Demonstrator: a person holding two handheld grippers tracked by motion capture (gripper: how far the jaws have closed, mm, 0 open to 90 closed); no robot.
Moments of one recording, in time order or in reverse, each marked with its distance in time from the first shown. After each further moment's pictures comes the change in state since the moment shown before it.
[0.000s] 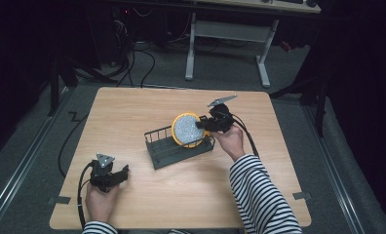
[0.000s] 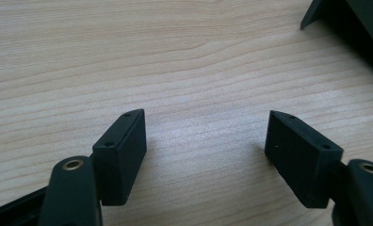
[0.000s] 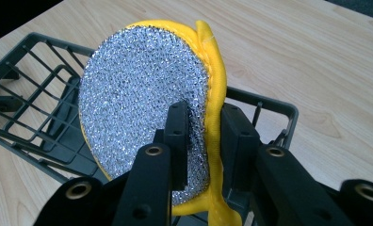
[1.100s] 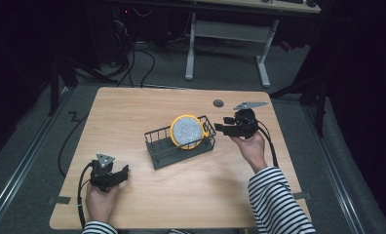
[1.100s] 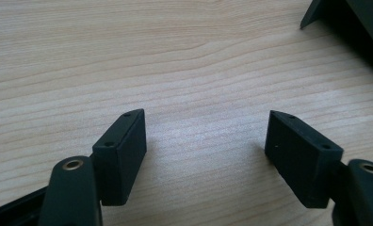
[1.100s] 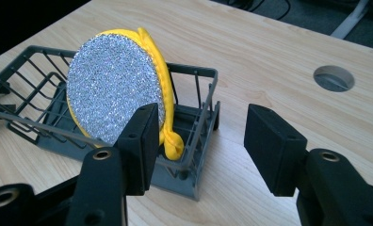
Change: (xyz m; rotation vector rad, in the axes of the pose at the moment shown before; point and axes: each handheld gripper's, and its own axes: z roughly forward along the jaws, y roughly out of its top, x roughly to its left) left arm 0.000 0.000 0.000 -0.001 0.000 -0.001; right arm -0.010 -0.035 -0.070 -0.116 -0.108 0.074
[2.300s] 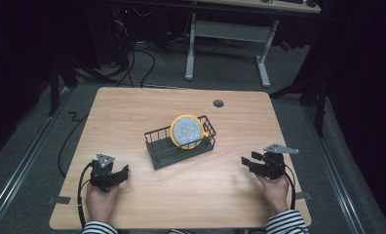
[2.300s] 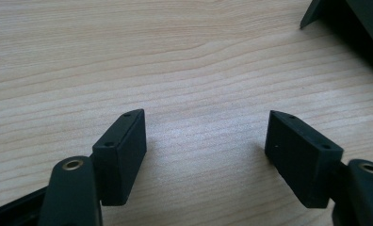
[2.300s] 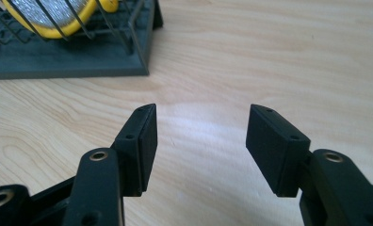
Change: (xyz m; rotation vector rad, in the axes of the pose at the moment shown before) left arm 0.000 0.000 0.000 0.001 -0.001 0.001; right arm -0.016 -0.144 -0.046 -0.040 -0.139 0.145
